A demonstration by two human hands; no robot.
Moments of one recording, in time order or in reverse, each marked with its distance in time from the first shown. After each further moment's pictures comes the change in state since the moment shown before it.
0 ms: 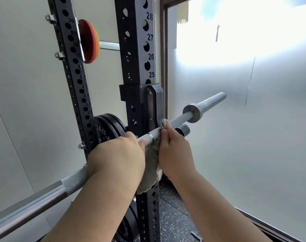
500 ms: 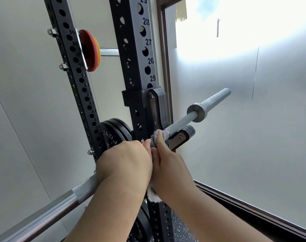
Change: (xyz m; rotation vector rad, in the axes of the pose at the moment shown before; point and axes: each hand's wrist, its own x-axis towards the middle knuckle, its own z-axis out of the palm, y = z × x) left_hand 0.007 0.002 -0.009 -0.026 -0.102 -0.035; right_hand -0.046 -0.015 0.006 -0.112 -0.157 -0.140
